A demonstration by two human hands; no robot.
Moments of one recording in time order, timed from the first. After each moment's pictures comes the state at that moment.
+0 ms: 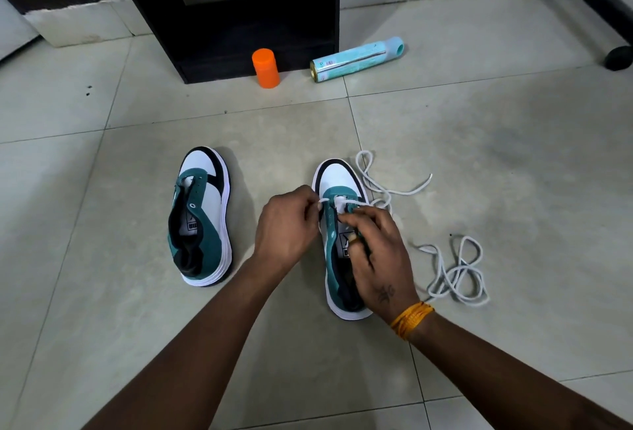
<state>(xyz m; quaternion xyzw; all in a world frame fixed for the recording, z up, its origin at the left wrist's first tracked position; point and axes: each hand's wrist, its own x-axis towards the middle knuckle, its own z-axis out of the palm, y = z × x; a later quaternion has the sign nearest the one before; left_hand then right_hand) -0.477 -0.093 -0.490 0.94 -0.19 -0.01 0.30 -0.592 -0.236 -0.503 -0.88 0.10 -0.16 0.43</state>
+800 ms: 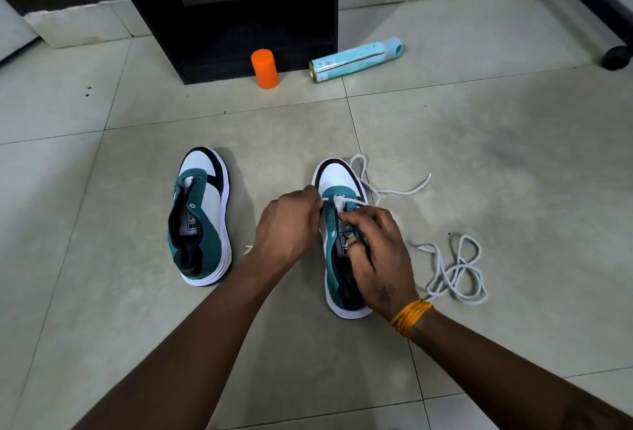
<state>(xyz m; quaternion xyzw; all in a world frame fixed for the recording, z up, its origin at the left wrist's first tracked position) -0.473 -0.092 -0.493 0.94 -0.27 0.01 0.20 -0.593 -0.237 -0.506 -0.88 0.12 -0.15 0.44</state>
